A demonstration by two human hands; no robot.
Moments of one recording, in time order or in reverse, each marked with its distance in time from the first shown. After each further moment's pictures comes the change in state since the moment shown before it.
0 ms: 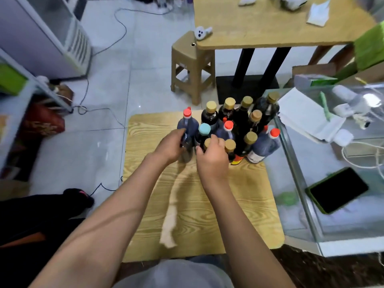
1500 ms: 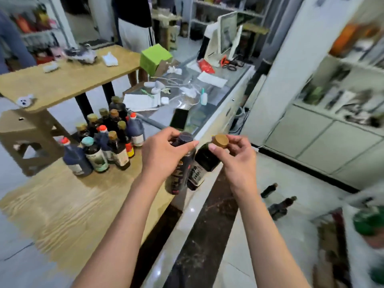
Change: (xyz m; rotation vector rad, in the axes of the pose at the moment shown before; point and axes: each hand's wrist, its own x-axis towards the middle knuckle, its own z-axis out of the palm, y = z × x) left_hand -0.333 0.153 0.022 -0.420 -0.080 0.780; right_hand -0.427 0.048 -0.147 0.959 1.041 0.155
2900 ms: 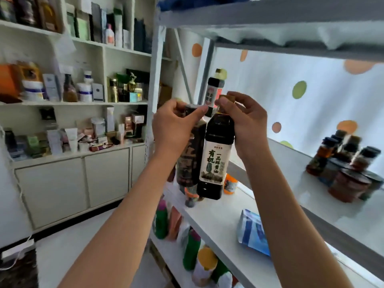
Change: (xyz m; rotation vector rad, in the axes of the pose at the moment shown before) left_hand -0.174 0.590 0.607 -0.890 -0.794 0.501; right_hand 0.062 -0.271 -0.694 -0.255 1.014 -0.568
